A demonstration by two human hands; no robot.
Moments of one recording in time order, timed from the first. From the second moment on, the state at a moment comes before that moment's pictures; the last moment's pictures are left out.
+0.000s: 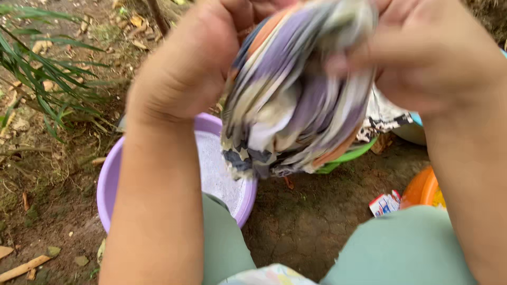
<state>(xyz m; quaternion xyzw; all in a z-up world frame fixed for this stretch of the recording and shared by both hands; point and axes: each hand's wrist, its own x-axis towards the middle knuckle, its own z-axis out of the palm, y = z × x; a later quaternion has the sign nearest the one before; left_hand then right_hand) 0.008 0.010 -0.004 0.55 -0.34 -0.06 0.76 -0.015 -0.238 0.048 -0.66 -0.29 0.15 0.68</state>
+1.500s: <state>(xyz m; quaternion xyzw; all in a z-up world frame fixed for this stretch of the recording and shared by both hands) -0.010 -0.046 0.001 0.64 -0.27 0.03 0.72 -0.011 -0.278 0.033 -0.76 -0.25 0.09 0.60</state>
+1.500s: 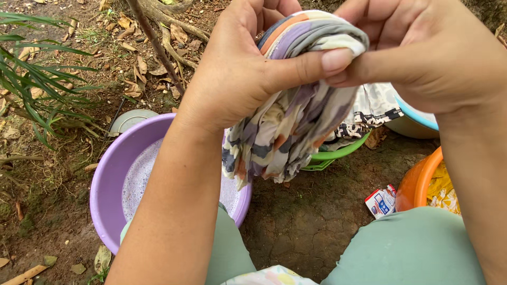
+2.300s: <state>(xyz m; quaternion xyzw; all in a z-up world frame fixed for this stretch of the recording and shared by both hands) 0.018 -0.050 -0.088 0.45 -0.39 -0.33 0.74 -0.002 -0.300 0.022 -0.54 -0.26 0.15 0.79</state>
